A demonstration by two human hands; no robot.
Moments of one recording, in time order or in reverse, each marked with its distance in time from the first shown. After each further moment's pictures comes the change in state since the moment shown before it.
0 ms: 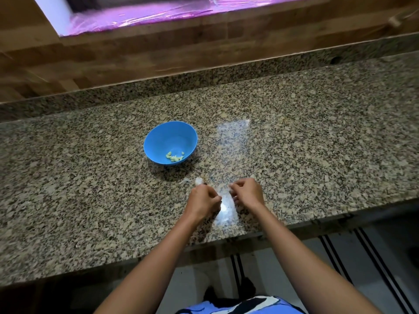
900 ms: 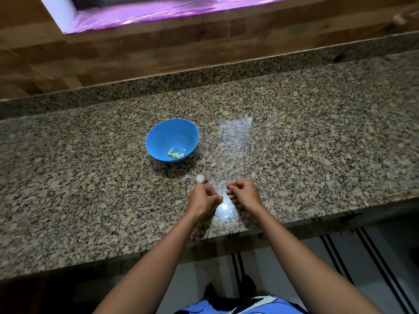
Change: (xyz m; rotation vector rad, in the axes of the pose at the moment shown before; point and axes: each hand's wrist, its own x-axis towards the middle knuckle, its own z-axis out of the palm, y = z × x) left_hand -0.003 -0.003 0.001 -0.199 0.002 -0.184; right_hand 0.009 0.023 0.011 0.193 -0.090 -0.070
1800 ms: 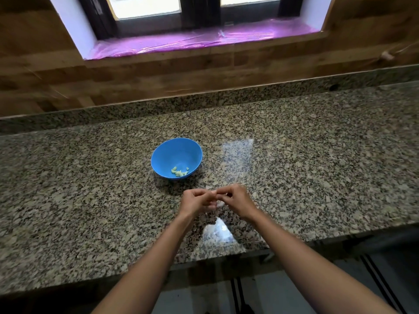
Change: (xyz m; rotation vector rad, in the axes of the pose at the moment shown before) left_hand 0.011 0.015 -0.032 -0.562 -0.032 0.017; right_hand 0.004 -0.046 0.000 -0.219 -0.257 -0.376
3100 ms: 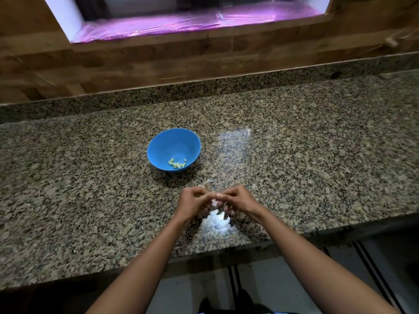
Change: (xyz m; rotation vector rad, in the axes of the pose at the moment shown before) left_hand 0.008 -0.024 -0.010 0.267 -0.042 0.160; right_hand -0.011 0.013 -0.002 0.301 -0.123 0.229
